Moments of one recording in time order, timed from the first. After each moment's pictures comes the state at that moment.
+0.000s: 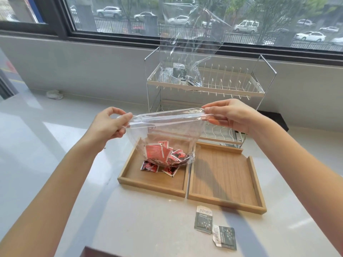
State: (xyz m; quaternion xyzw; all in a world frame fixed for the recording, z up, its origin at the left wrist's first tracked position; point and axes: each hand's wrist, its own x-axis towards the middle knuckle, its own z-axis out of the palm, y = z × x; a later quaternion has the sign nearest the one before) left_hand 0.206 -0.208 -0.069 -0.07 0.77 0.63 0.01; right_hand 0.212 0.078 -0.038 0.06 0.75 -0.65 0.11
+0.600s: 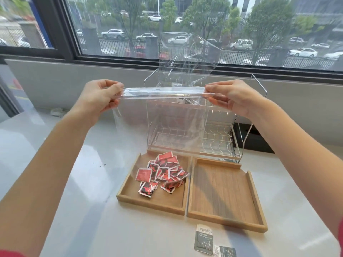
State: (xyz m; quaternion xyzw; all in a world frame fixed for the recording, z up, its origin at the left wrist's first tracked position) left_hand 0.177 -0.203 0.017 0.01 0.75 0.65 -0.12; right_hand 0.195 0.080 0.032 0.02 0.71 -0.71 0.01
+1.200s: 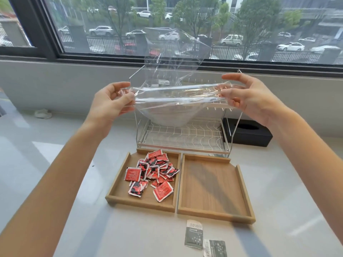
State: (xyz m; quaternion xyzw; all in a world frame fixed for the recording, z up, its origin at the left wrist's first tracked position) left_hand 0.187 -0.155 -0.006 0.09 0.72 0.68 -0.10; right_hand 0.228 0.133 0.020 -0.03 0.74 -0.67 -0.08
